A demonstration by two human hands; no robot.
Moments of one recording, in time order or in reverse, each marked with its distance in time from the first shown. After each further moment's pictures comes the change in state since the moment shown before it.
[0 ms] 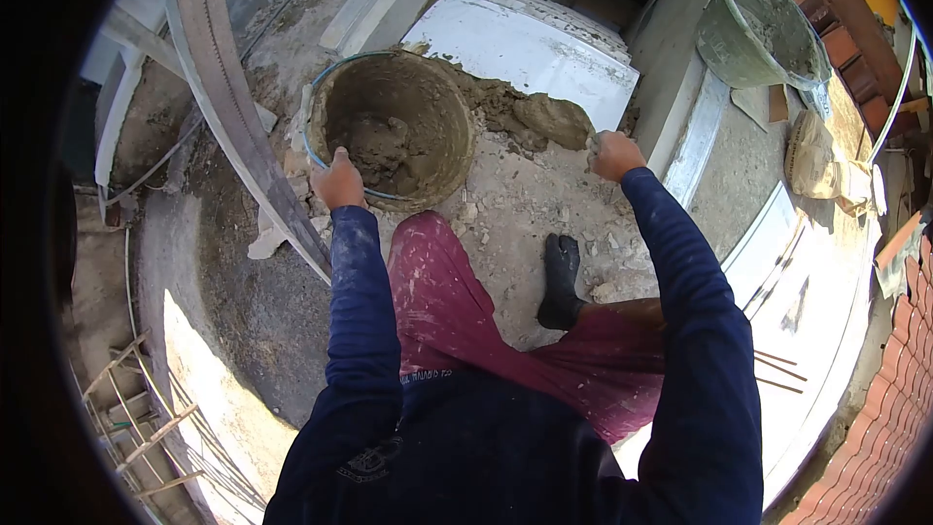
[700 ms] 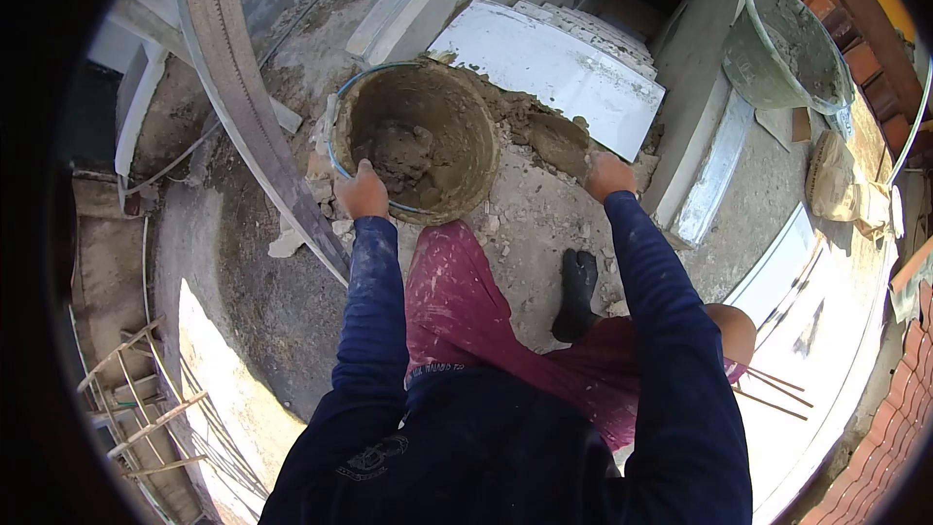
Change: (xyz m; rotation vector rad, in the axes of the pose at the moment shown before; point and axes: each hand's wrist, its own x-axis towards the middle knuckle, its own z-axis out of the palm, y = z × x) left_hand 0.010 -0.011 0.001 0.109 -0.011 0.014; right_hand 0.005 -0.058 0.041 0.063 0.105 0.140
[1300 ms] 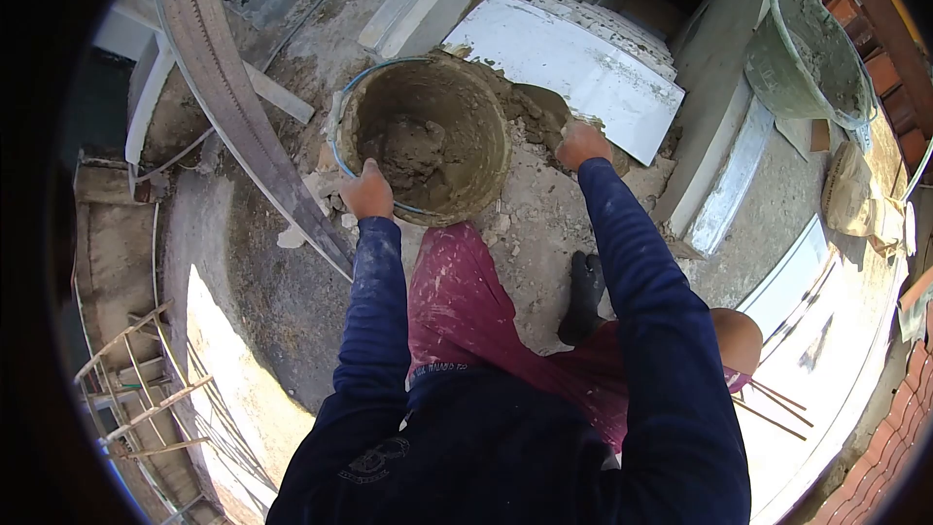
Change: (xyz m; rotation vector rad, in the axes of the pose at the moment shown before) left_hand 0.001 -0.016 -0.001 0.079 0.057 0.004; right_hand 0.066 -0.062 0.016 0.036 -0.124 -0.001
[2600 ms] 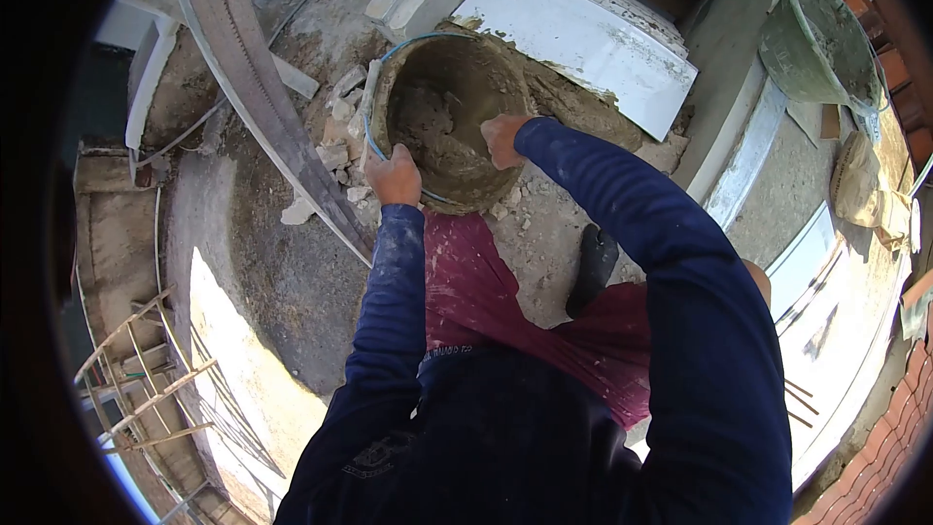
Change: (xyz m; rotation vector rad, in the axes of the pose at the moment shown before) left_hand -0.036 0.000 -0.004 0.023 -0.048 0.164; right_hand -0.037 -0.137 -0.025 -0.127 -0.522 -0.759
